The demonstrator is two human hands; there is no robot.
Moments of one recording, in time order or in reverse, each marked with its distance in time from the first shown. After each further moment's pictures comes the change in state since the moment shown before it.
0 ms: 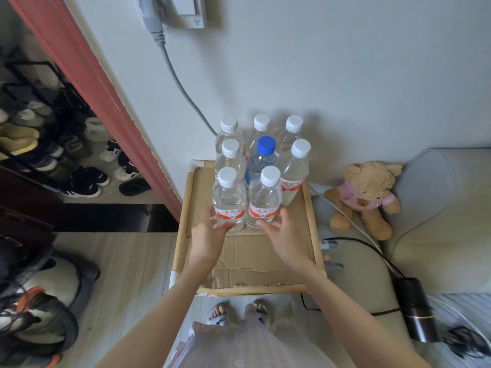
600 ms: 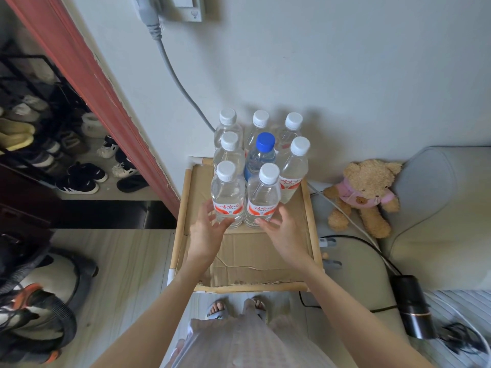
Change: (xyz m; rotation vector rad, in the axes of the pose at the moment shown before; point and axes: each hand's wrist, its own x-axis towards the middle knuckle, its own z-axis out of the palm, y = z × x) left_hand 0.002 0.000 0.001 -0.013 0.005 0.056; right_hand 0.005 0.005 -0.001 0.061 0.008 -0.021
